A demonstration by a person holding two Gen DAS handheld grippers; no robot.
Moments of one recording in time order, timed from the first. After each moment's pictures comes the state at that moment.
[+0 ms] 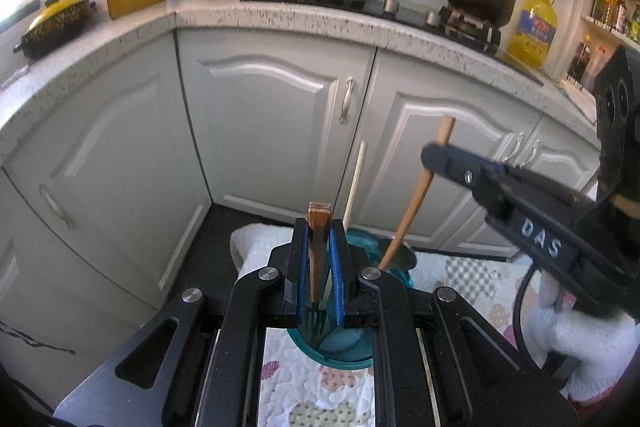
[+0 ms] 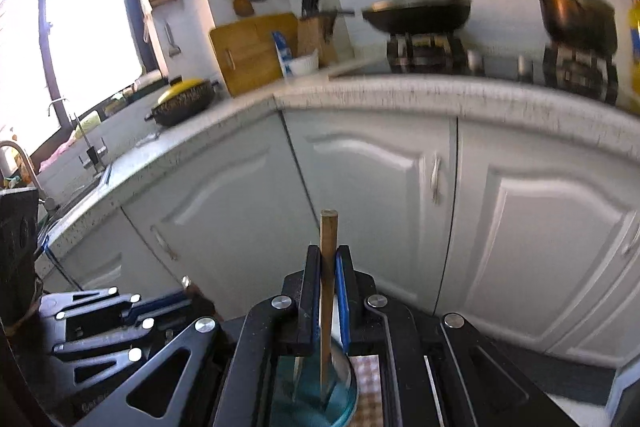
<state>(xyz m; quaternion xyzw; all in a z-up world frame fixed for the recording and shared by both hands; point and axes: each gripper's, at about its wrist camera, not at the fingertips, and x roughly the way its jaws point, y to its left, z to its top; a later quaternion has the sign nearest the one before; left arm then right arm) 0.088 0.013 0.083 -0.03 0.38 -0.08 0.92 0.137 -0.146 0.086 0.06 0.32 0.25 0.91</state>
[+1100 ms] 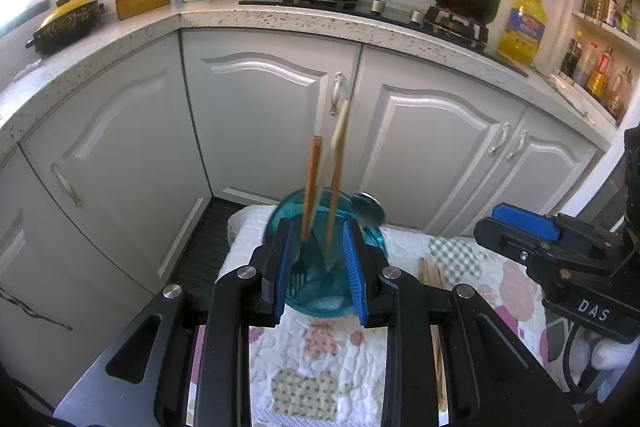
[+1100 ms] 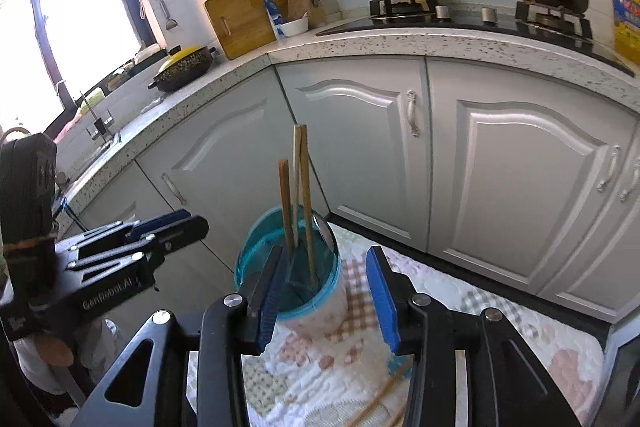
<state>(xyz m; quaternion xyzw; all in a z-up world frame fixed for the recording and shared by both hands) 0.030 -0.006 0.089 -0.02 0.37 -0.08 0.92 0.049 -0.203 0.078 0.05 0.37 0.24 0.90</state>
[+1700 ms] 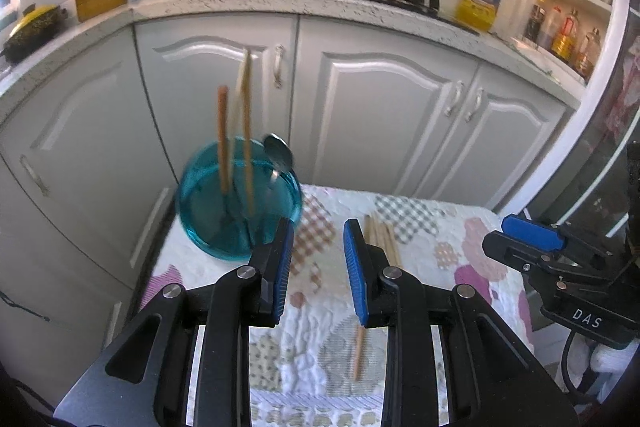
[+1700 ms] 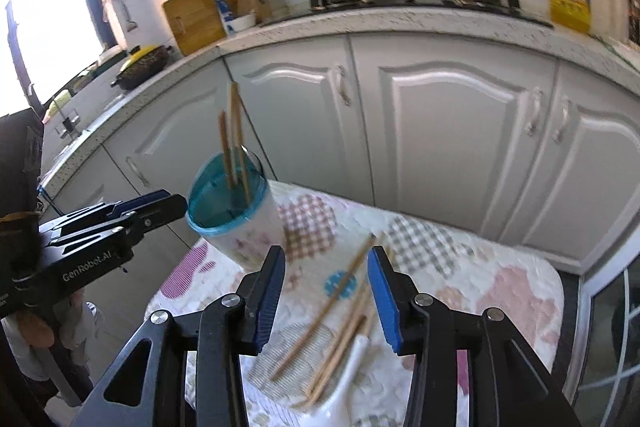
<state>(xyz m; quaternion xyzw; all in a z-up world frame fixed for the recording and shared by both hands) -0.012 -0.069 0.064 0.00 0.39 -0.14 0.91 -0.026 -0.270 0.051 0.06 0.40 0.15 0.90</state>
